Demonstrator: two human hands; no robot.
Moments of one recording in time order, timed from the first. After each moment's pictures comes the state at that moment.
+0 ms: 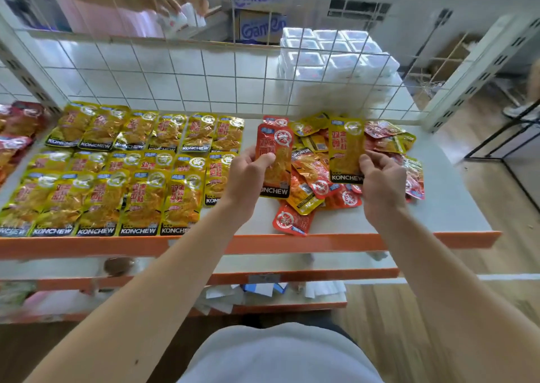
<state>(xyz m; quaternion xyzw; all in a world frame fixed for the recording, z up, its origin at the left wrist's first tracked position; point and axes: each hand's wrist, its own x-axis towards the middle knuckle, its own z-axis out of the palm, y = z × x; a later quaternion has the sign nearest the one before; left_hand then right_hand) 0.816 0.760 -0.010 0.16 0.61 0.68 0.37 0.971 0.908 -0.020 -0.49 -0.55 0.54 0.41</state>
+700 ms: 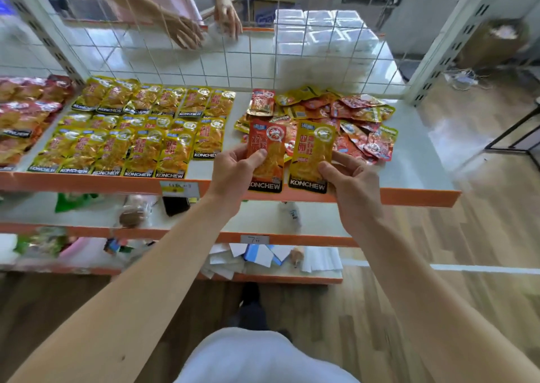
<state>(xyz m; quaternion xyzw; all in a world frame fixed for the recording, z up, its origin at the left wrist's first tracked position) 0.920 0.713 0.010 0.14 0.66 0.67 0.31 1.071 0.828 0.013 -0.39 -0.51 0.70 0.30</state>
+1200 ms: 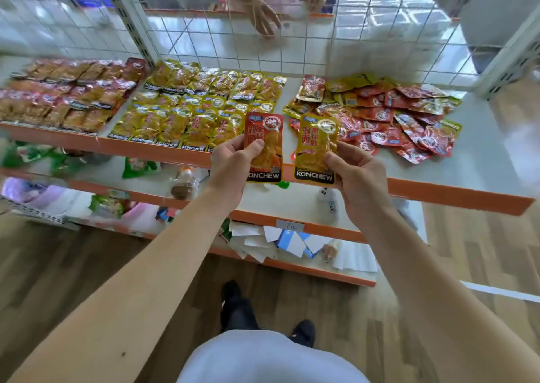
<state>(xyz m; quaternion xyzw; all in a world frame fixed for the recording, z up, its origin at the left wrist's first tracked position) 0.917 0.641 0.020 0.06 0.67 0.69 0.25 1.044 0.788 0.004 -0.34 -0.50 0.76 0.23</state>
